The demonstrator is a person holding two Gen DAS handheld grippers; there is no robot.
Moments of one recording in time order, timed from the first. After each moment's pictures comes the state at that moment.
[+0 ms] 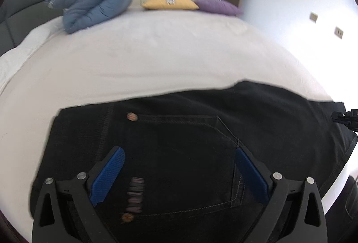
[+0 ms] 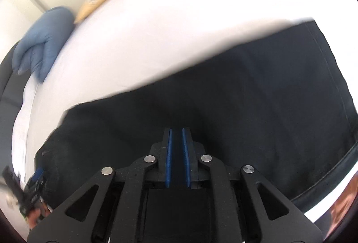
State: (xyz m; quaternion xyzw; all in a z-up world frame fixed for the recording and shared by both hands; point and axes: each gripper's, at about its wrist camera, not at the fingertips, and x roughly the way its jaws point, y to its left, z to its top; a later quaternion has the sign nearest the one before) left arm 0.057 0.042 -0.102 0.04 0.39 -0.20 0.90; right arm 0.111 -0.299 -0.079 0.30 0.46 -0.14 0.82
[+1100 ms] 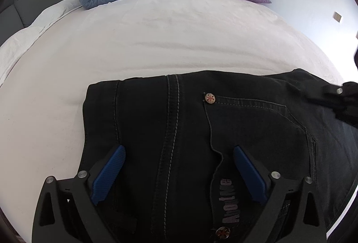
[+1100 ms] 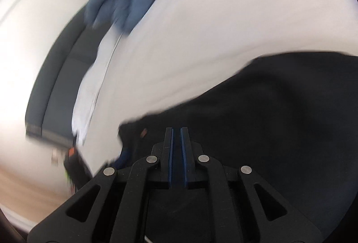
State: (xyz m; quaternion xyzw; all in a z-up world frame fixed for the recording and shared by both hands) left arm 0.116 0.089 -0.157 0.05 0.46 -0.16 0.87; right arm 0.271 -0.045 -0.097 0.35 0.48 0.16 0.79
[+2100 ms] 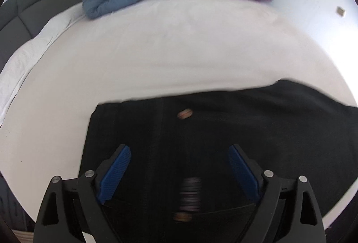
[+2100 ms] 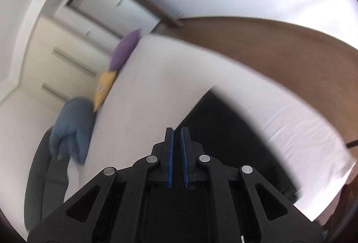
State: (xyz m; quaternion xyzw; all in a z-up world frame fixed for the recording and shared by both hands) left arm 0.098 0.045 -0.096 0.07 0.45 -0.15 0.87; right arm -0.010 -0.392 -0.036 0.48 0.25 -0.15 0.83
